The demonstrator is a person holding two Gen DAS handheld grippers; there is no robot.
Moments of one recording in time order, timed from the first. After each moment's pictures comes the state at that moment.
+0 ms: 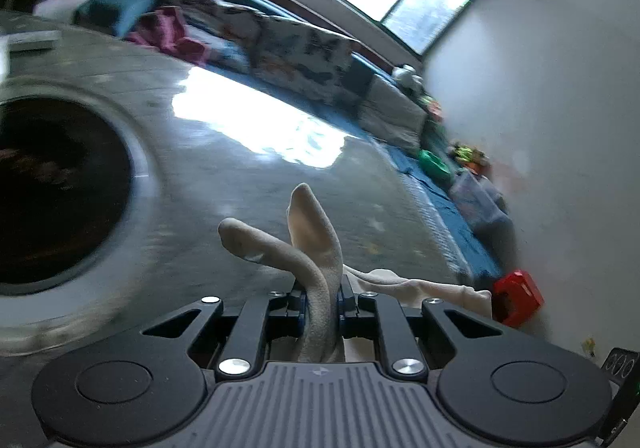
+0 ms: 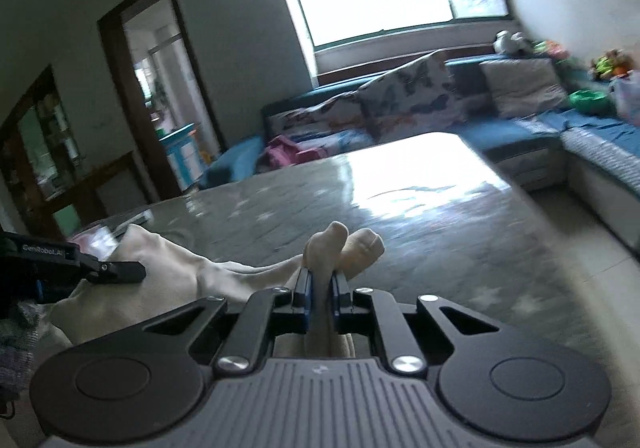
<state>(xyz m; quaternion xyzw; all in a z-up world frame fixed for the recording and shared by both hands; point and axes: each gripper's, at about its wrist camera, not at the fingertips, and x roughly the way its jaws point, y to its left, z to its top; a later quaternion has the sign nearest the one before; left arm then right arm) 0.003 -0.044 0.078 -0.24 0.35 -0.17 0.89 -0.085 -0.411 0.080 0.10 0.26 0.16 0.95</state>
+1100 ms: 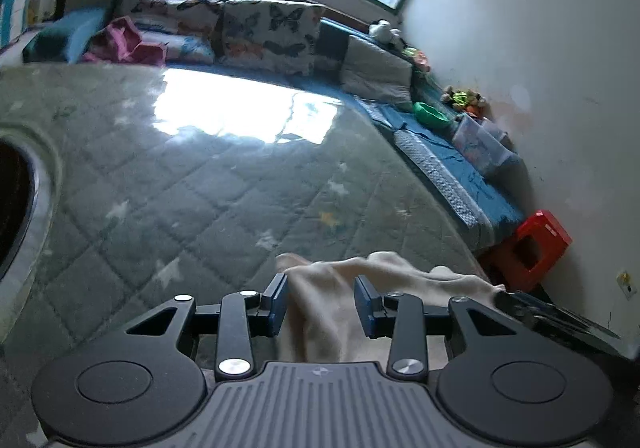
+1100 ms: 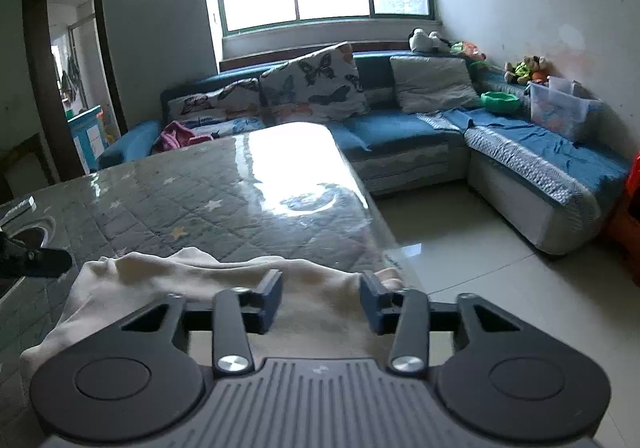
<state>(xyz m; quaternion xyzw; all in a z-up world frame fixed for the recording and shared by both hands) 0.023 -0.156 0.060 -0.14 0.37 -0.18 0.90 -0.047 -0.483 0.047 0.05 0.29 0.02 0.95</state>
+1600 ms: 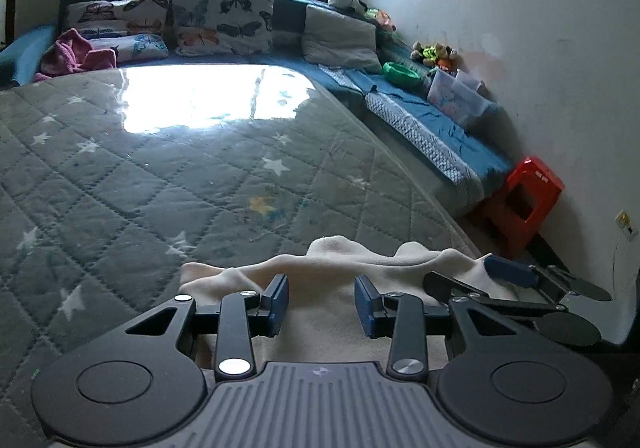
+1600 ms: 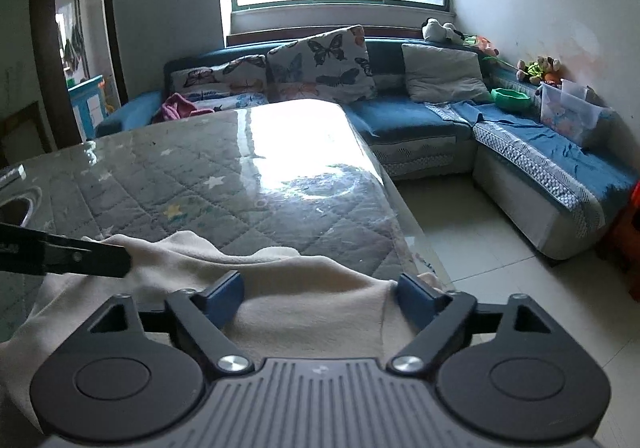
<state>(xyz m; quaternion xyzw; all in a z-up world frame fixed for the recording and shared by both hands) 0.053 -0.224 0.042 -0.07 0.40 -0.22 0.89 -0.021 -0.455 0.032 0.02 0.32 0.02 0.95</state>
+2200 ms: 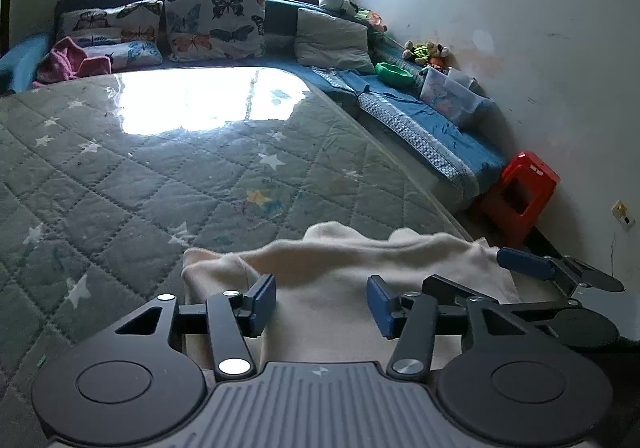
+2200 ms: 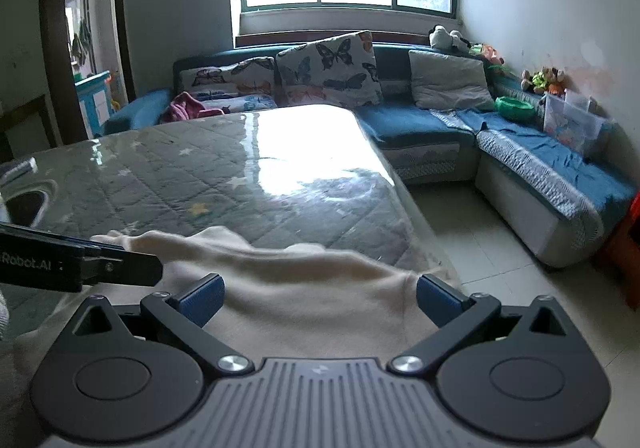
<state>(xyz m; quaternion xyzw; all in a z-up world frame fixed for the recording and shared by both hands) 0.030 -0.219 0.047 -0.06 0.38 -0.23 0.89 -0.045 -0.437 0.046 0.01 0.31 0.03 0.95</state>
